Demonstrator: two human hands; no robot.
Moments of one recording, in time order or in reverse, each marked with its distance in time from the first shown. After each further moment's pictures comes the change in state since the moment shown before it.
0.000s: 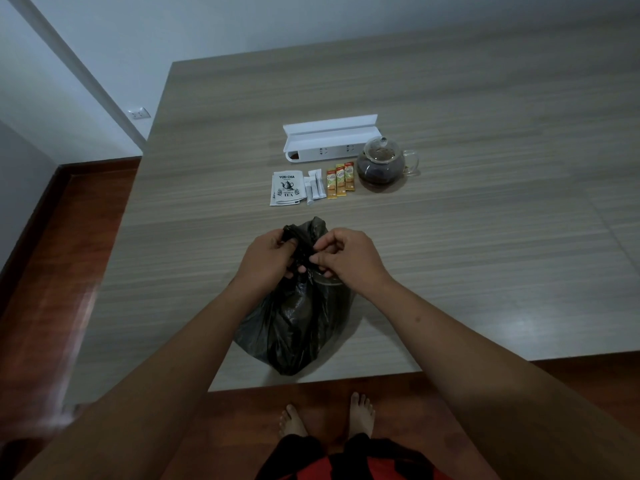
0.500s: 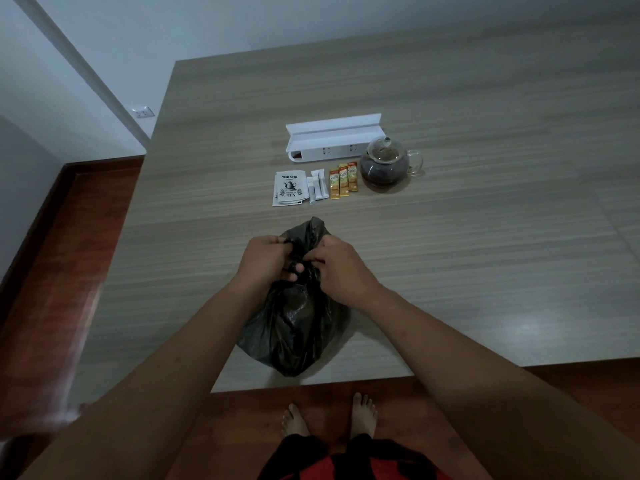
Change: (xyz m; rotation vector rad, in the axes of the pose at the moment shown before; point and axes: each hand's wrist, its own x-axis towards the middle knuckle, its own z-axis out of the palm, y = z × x) left_hand 0.007 0.005 0.002 -0.281 0.074 -0.268; right_hand 0.003 0.008 0.014 -0.605 -0.130 -0.364
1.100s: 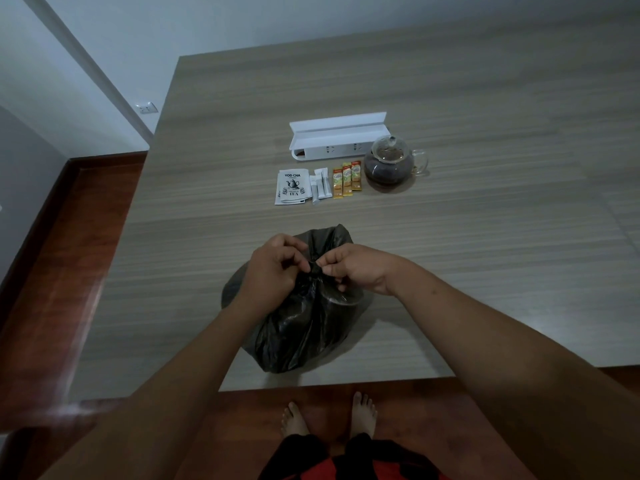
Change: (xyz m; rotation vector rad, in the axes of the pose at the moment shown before) left_hand -0.013 -0.020 -0.009 0.593 0.034 0.671; right_hand 0.011 0.016 -0.030 0.663 -0.513 0.436
